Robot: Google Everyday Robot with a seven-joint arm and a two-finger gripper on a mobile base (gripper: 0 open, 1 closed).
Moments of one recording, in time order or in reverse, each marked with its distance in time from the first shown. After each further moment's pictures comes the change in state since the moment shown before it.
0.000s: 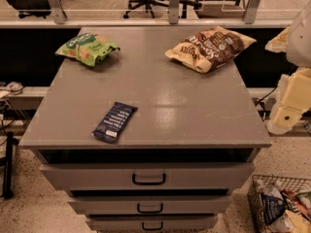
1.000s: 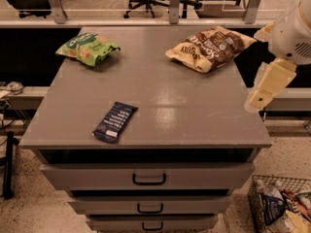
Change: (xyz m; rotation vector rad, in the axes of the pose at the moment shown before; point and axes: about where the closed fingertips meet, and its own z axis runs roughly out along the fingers) arm -0.016 -0.052 0.028 0.094 -0.121 0.032
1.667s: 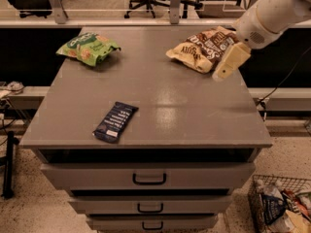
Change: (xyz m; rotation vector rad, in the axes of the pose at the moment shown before) arm -0.025 -0.115 0.093 0.078 -0.131 0.091
